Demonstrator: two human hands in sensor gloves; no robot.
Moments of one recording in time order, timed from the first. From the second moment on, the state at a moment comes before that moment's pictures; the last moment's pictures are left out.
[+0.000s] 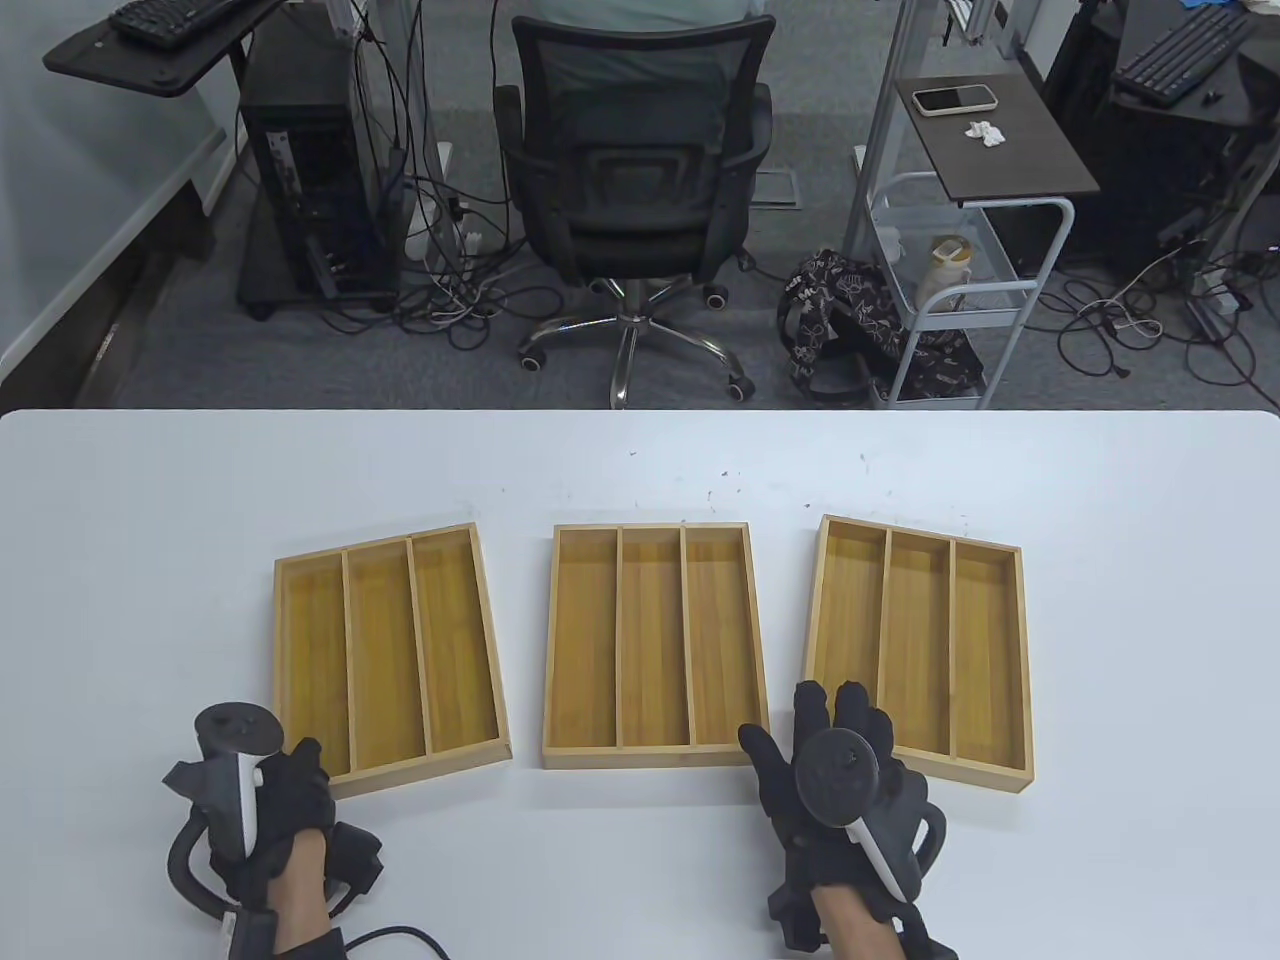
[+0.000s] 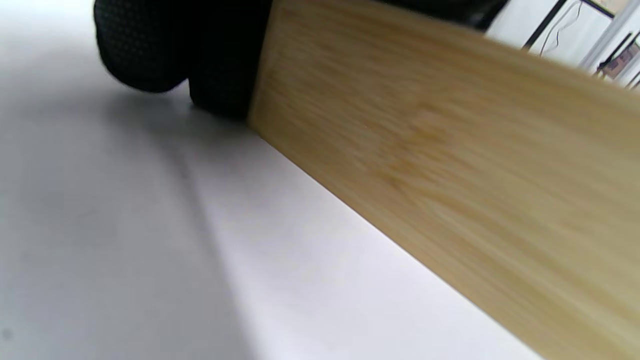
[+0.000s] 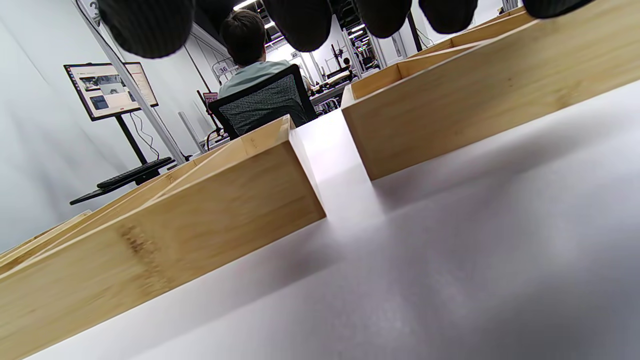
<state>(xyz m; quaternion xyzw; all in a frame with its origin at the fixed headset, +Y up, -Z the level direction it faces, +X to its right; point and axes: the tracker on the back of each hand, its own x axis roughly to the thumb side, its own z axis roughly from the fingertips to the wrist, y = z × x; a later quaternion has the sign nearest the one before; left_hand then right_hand) -0.355 -0.765 -0.252 -0.10 0.47 0.15 0.86 0.143 -0.735 -0.240 -0.09 -0.02 0.97 0.21</state>
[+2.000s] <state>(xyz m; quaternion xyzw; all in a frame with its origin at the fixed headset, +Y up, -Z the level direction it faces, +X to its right) -0.197 -0.692 -0.224 0.03 0.14 0.21 0.97 0.100 -0.725 -0.234 -0.07 -0.07 0.96 0.26</state>
